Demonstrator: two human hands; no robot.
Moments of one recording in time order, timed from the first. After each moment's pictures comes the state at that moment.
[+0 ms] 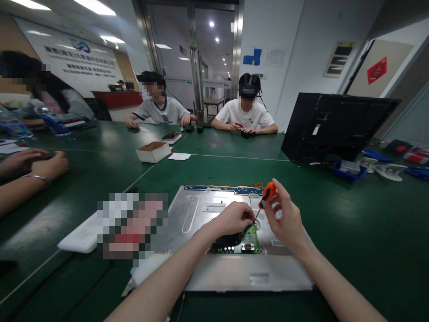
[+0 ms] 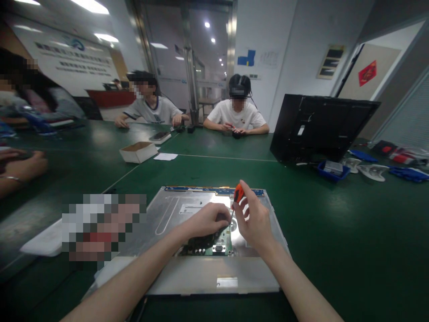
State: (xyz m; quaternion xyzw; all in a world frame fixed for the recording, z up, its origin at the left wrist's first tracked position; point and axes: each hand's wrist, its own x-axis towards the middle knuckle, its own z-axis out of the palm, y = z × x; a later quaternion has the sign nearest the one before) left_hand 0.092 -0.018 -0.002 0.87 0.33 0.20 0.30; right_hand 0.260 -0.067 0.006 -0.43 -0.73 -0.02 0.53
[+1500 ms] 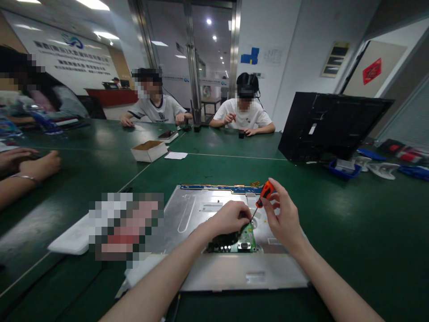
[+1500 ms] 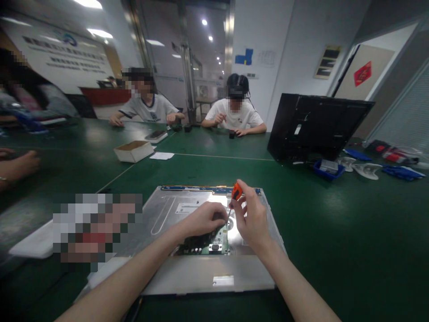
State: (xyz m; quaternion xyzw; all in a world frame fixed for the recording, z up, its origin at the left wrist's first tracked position) left_hand 0.094 -0.018 -0.003 0.86 0.34 0.20 0.31; right_hand 0.261 -0.067 0.009 -0.44 -0.71 -0.03 0.54
